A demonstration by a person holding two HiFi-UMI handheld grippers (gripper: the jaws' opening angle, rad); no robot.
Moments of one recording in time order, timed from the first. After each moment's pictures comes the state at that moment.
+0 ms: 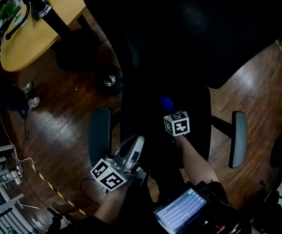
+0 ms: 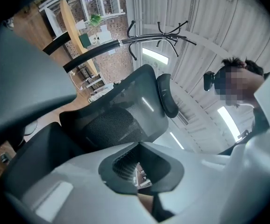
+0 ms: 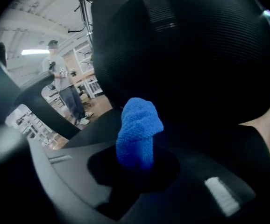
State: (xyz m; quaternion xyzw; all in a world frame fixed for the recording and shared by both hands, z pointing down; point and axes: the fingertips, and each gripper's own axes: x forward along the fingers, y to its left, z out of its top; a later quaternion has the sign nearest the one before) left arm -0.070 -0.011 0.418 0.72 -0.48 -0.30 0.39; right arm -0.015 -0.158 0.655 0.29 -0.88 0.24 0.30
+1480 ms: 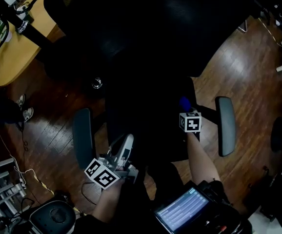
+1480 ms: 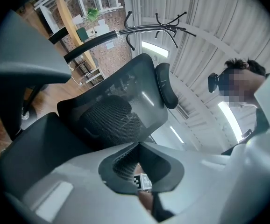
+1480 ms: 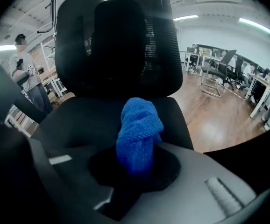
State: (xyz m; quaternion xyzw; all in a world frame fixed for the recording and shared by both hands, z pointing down) left arm -0.034 -0.007 0.428 0.73 -0.47 -0.27 0.40; right arm 0.183 -0.175 0.683 0.45 -0.78 0.27 0.35
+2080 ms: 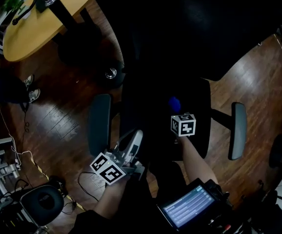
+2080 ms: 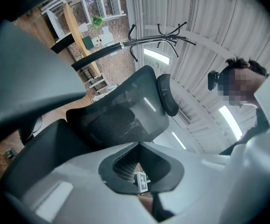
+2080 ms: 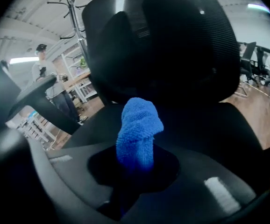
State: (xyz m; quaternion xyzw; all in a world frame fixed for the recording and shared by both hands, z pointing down) left arm -0.058 0.017 0.426 0.72 -0.49 -0.30 0.39; right arm 0.042 -0.125 0.656 0.34 -0.85 0.29 0.29
